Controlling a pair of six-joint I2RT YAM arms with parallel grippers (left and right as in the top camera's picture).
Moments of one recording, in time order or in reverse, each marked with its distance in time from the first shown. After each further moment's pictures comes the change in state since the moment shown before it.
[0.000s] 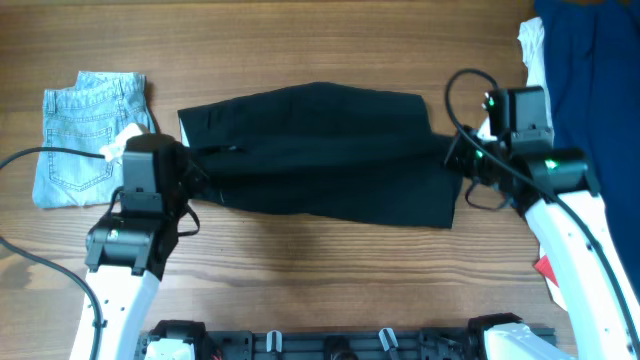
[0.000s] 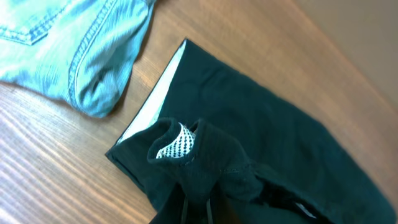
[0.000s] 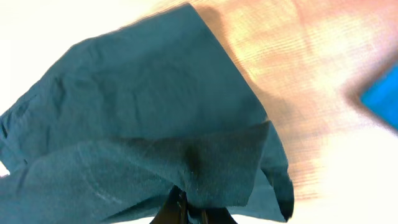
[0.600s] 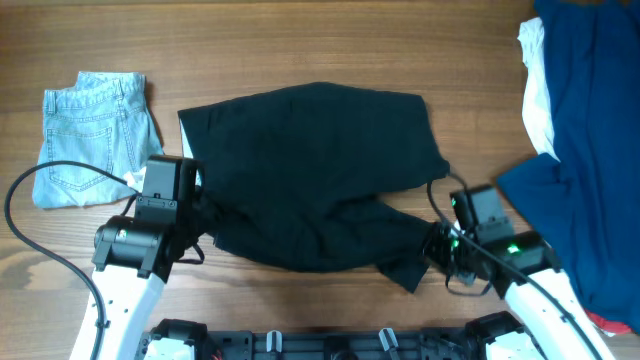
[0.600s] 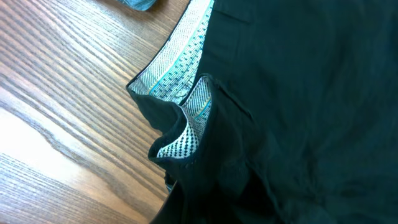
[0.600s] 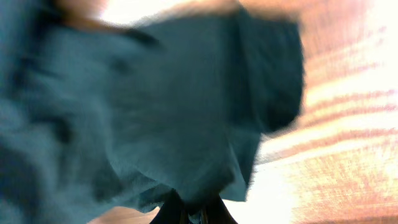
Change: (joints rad) left arm -0.086 0.001 0.000 -0.353 0.036 -0.009; right arm 0.148 -0.330 -0.527 -0.042 -0.153 0.325
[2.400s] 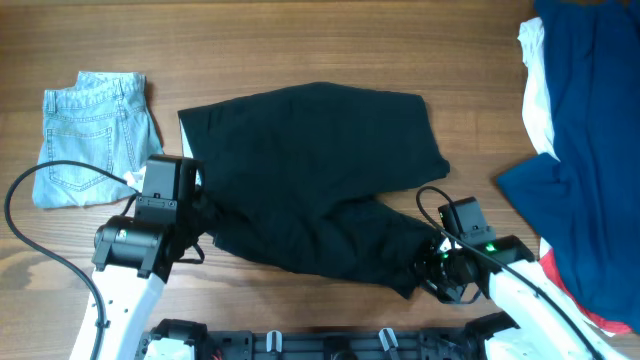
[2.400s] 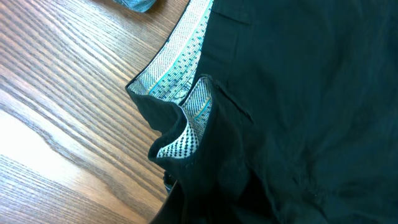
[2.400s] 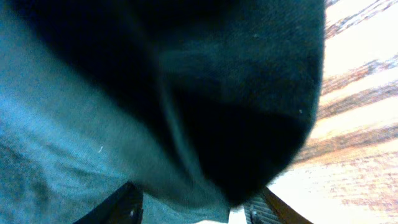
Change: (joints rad) left arm 0.000 0.000 0.000 0.004 0.000 0.000; right arm 0.000 0.146 -0.224 0.187 -0.134 0.084
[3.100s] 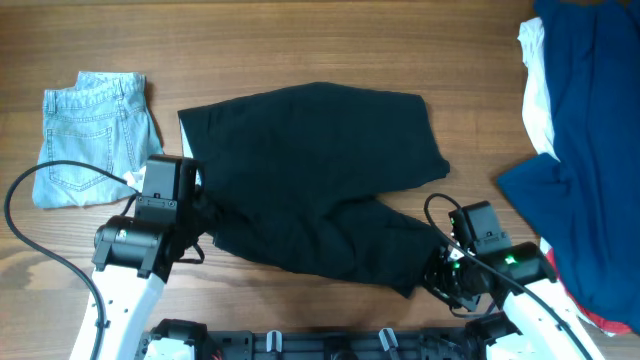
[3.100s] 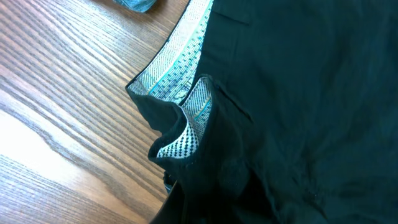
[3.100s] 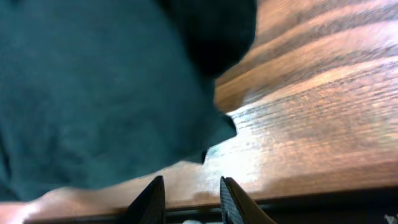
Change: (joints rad) left arm 0.000 0.000 0.000 0.000 0.000 0.000; right arm 0.000 -0.191 0.078 -0.276 0.035 -0.087
